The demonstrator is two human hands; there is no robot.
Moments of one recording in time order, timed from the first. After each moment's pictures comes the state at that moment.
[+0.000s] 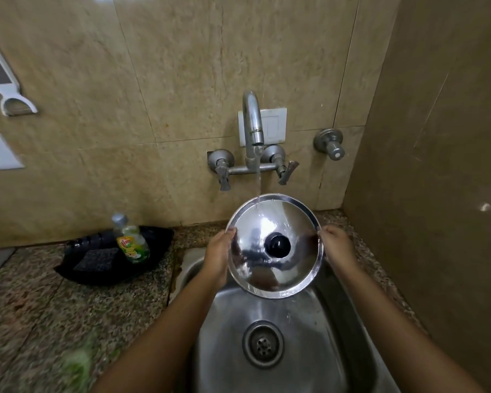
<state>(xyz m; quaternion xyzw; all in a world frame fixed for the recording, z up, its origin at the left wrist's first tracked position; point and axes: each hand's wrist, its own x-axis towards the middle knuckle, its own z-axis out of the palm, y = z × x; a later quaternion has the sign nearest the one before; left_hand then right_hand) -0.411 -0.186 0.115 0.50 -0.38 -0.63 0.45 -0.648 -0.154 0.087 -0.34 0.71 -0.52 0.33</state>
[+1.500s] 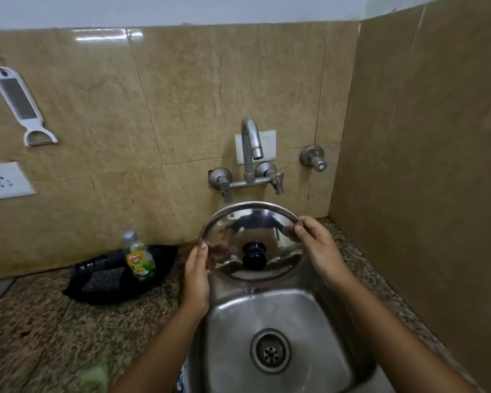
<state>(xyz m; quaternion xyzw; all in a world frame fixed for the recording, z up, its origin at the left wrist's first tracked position) -0.345 -0.143 0.117 0.39 -0.43 -0.57 0.58 -0.562 -0.076 0.167 -0.51 0.52 -0.61 0.32</state>
